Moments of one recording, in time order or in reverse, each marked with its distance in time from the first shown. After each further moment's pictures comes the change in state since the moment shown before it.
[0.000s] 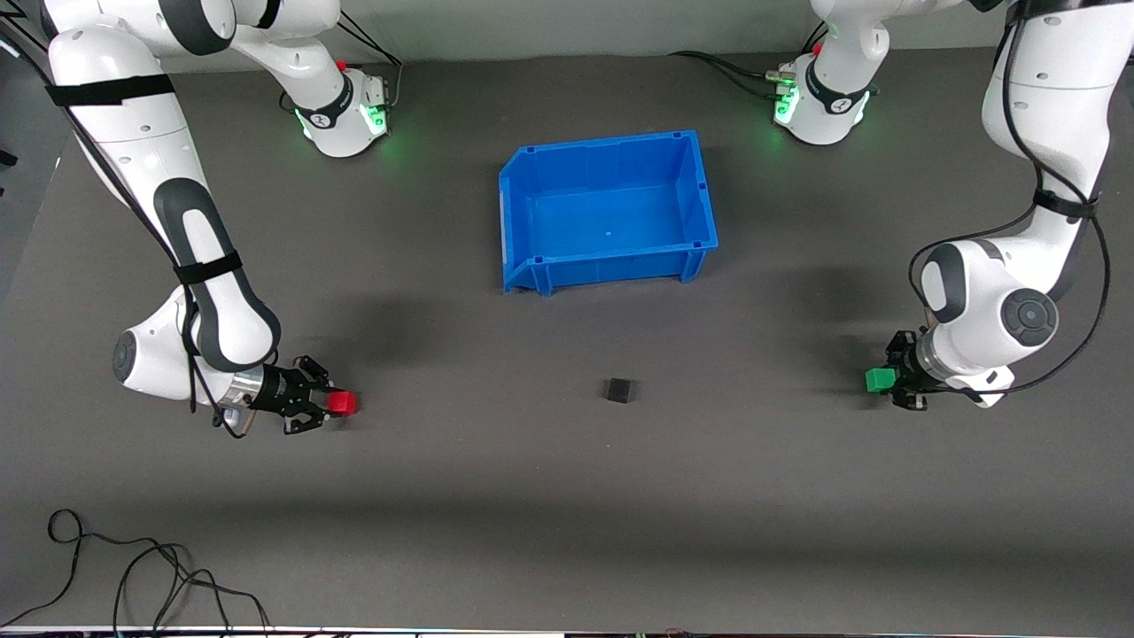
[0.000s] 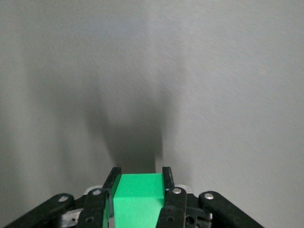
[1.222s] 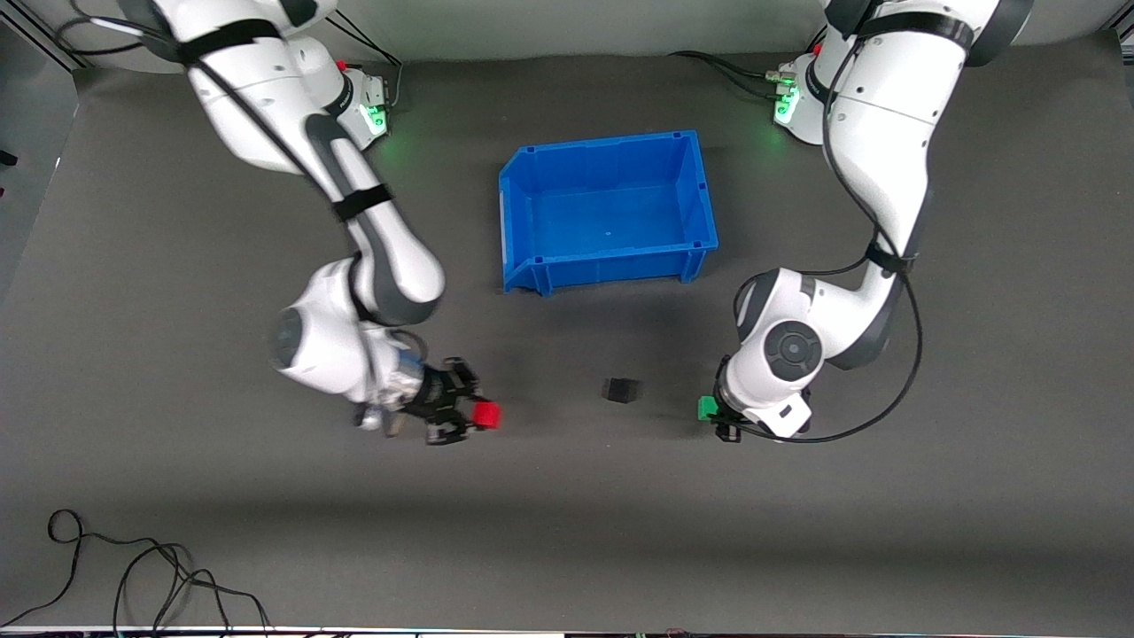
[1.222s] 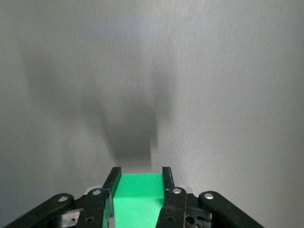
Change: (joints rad) left arm -0.441 0.237 -0.025 0.397 -0.001 -0.101 -0.422; right arm 0.468 0.067 0.010 0.276 0.010 0.139 0.668
